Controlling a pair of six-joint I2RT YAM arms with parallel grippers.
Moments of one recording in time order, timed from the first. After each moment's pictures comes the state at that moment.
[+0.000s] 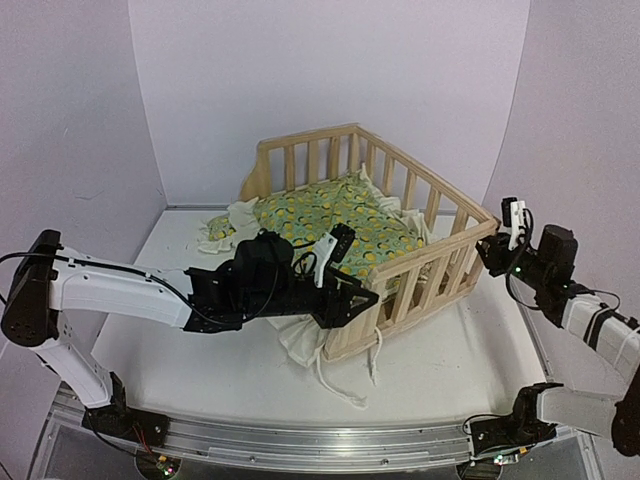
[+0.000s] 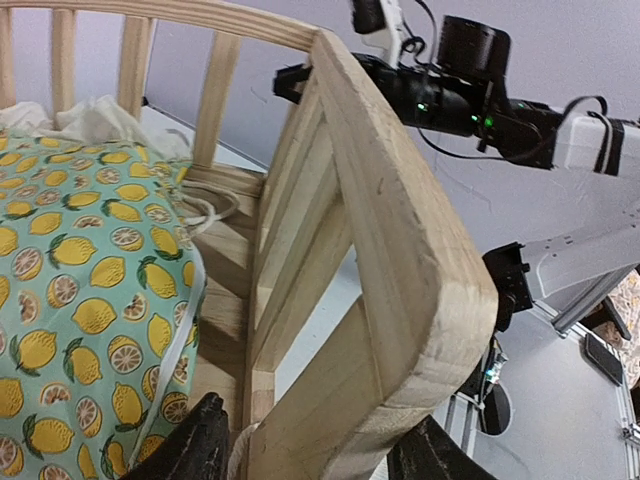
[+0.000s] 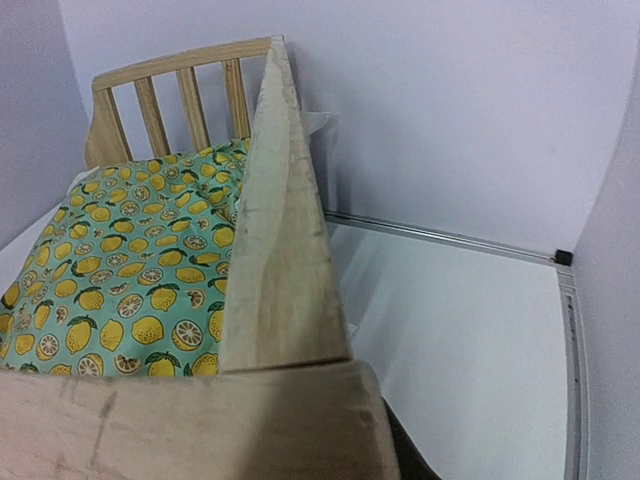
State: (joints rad) left arm -1.20 1.59 1.05 0.32 0.07 -0.34; right arm 0.00 0.99 0.51 0.26 -0.45 -0.03
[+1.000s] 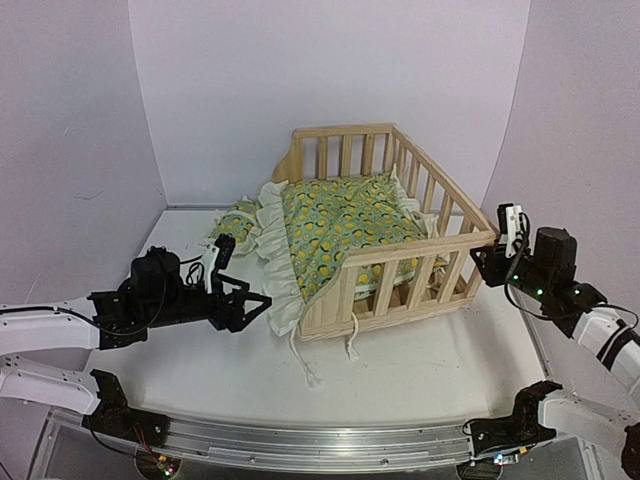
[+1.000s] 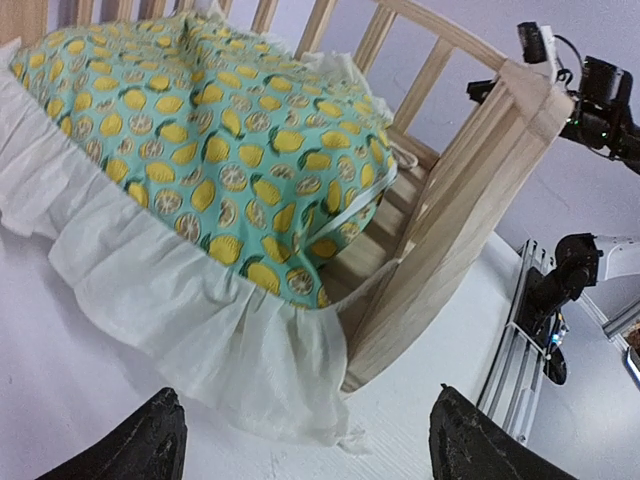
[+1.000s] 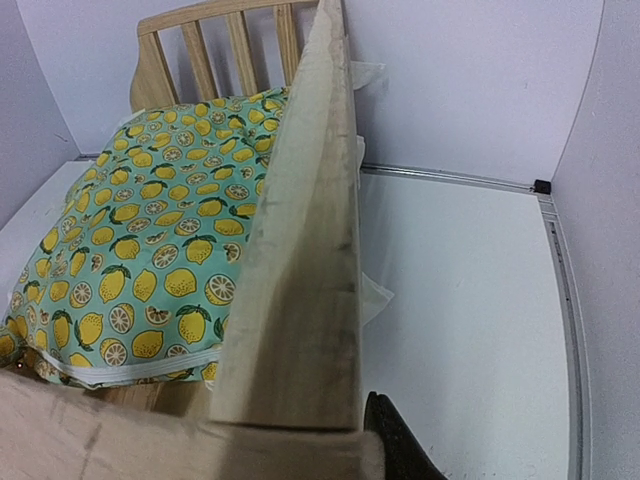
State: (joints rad) left arm -0.89 1.00 0.54 0.18 0.15 -0.34; right arm 0.21 0.80 0.55 -0.10 -0.15 0.07
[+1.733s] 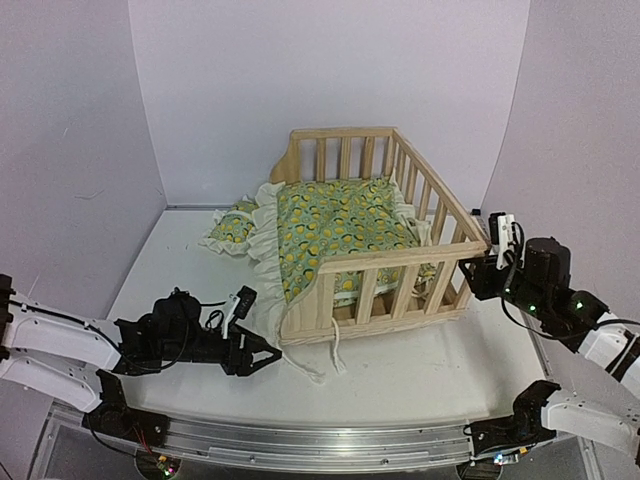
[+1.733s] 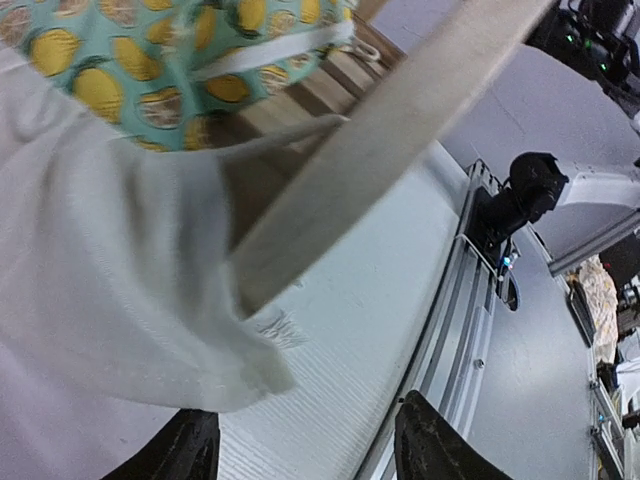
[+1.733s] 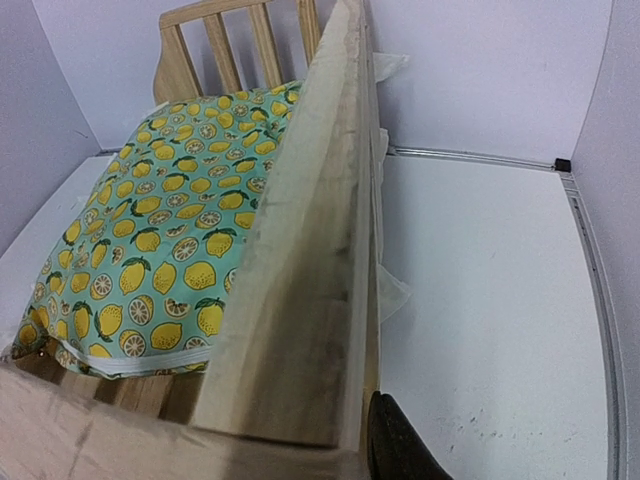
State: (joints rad) left arm -1.01 1.13 0.31 0.43 0.24 -0.53; right arm 0.48 0.71 0.53 -0.20 0.08 0.21
